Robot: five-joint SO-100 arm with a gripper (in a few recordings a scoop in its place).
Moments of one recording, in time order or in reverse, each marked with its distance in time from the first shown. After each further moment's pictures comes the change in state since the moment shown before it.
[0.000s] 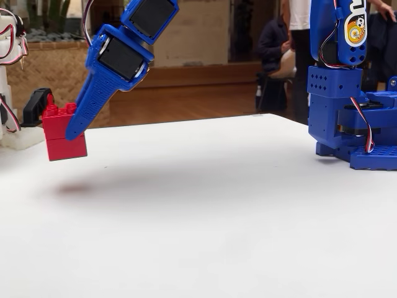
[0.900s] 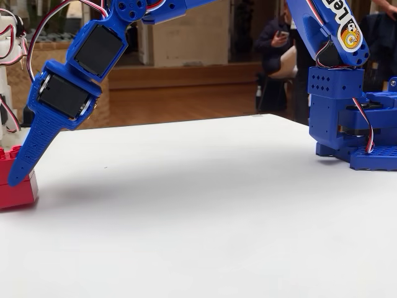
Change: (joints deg) arm -3.3 -23.0 -25.8 4.1 9.0
